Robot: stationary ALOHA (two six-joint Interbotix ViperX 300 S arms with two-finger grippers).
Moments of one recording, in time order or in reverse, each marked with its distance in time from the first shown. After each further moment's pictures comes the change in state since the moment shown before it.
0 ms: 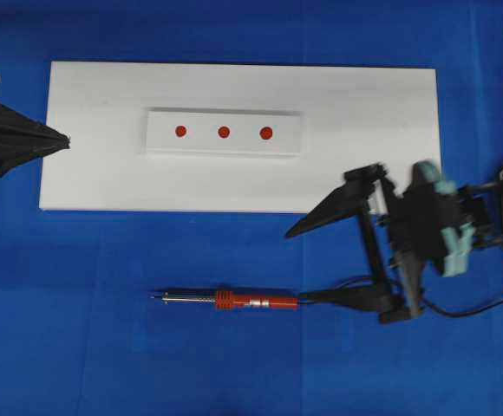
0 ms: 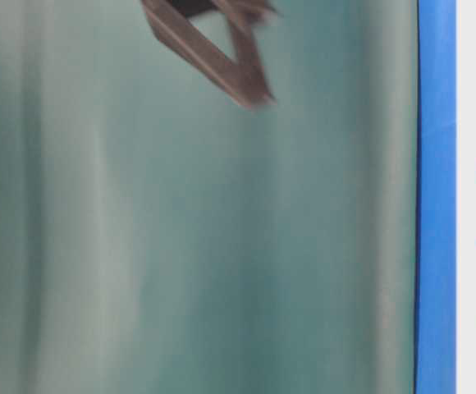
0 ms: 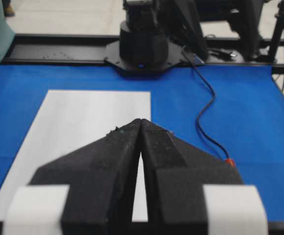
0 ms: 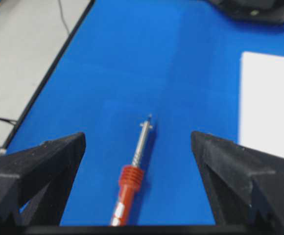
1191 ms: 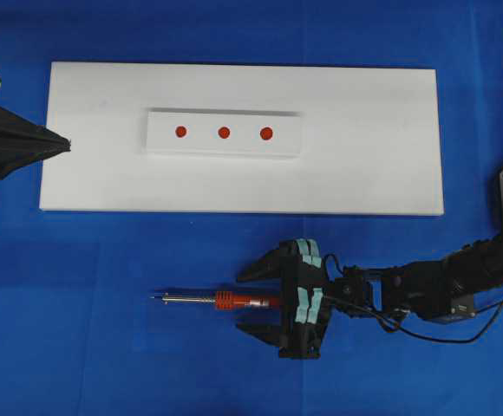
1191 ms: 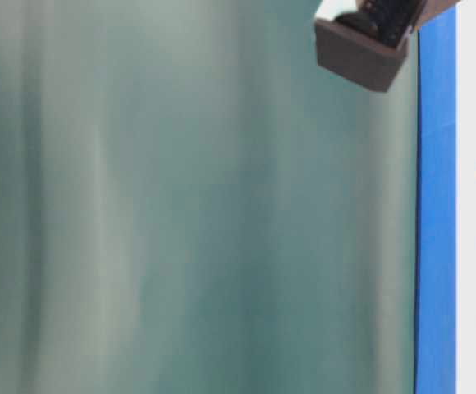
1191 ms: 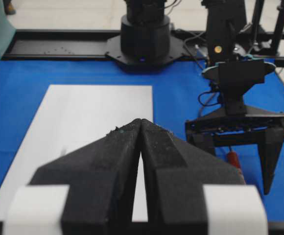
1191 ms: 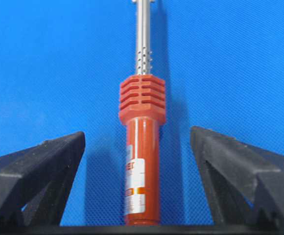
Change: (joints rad) left arm -0.002 0.000 0.023 0.000 -0.021 0.011; right arm 0.149 0.678 -0.158 0.414 -0.377 -0.015
